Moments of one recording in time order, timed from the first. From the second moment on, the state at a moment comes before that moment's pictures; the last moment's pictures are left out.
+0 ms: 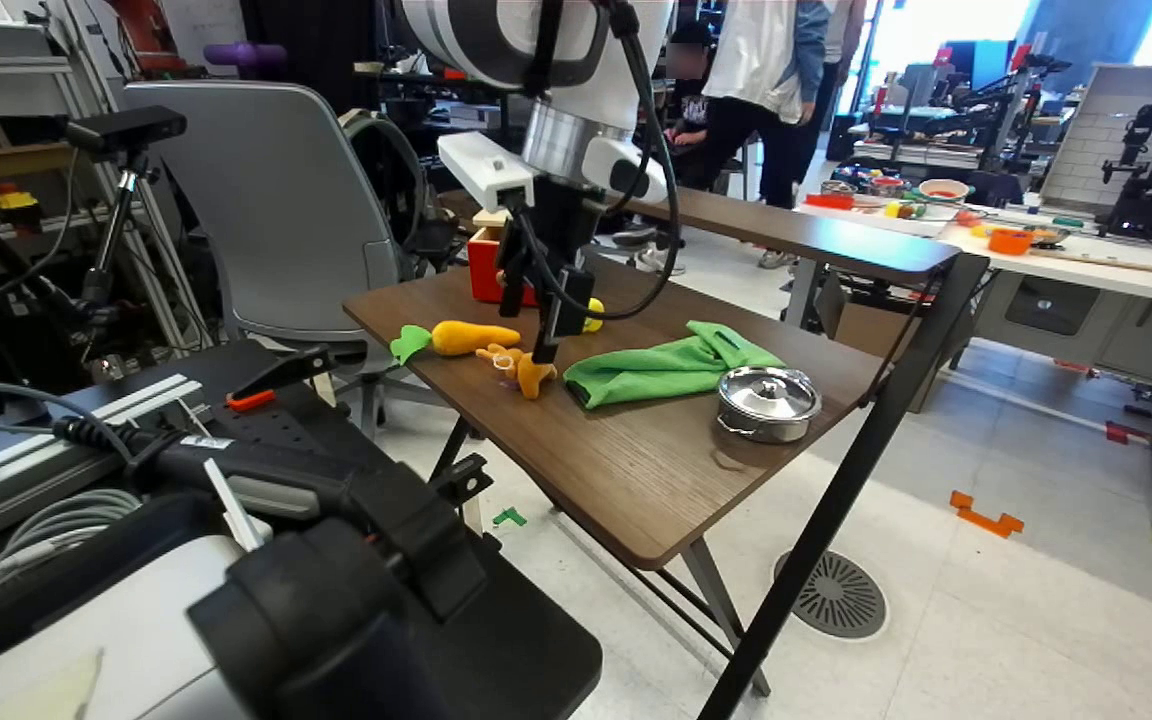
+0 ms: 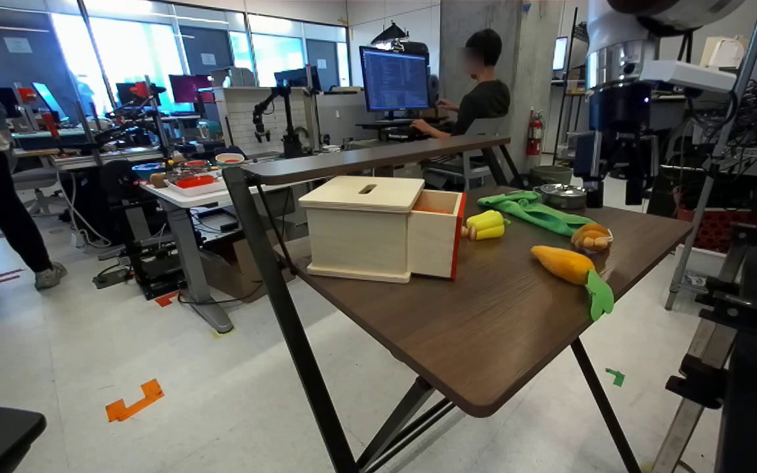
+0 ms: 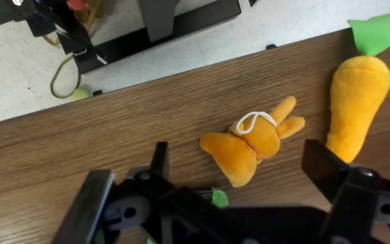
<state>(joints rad) -0.06 0.43 -0.03 -2.19 0.22 2.39 0.03</state>
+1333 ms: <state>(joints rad) -0.04 0.60 -0.01 -2.10 0.22 2.55 0.07</state>
